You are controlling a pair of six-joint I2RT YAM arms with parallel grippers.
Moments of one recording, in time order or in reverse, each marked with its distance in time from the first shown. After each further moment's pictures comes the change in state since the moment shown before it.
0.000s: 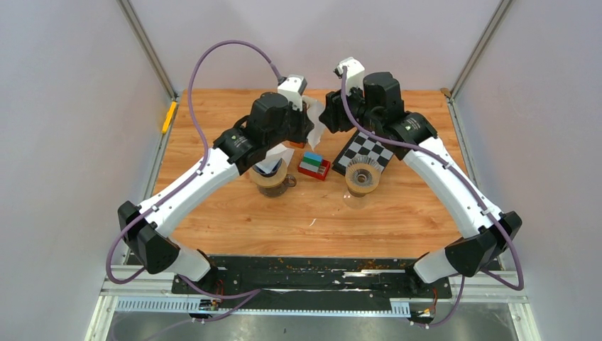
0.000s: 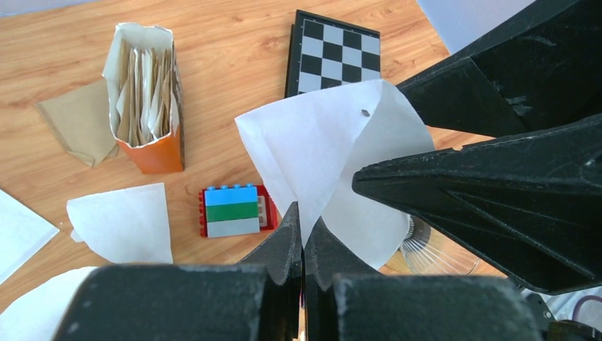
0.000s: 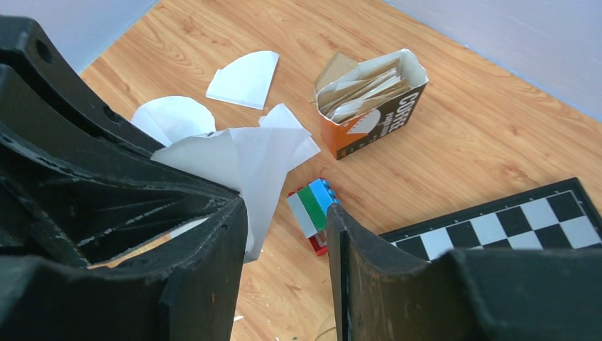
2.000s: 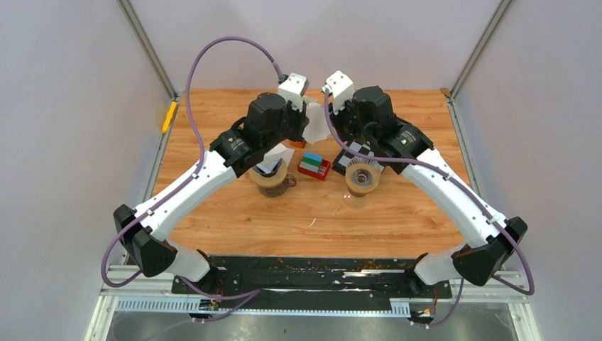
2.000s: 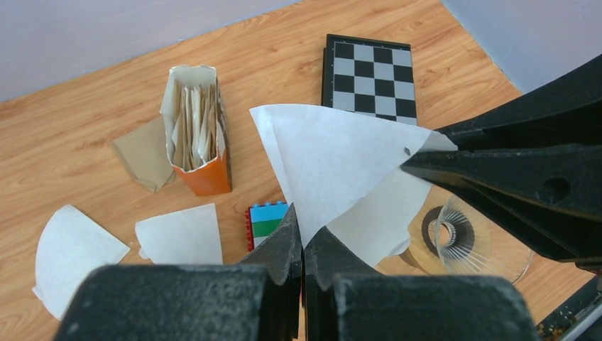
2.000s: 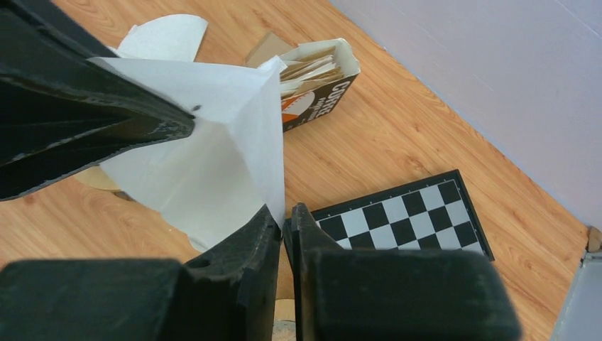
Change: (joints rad) left arm -0.018 -0.027 0.005 0.017 -0.087 0.164; right arm 0.116 -0.064 -0.079 -0.011 0.291 -0.257
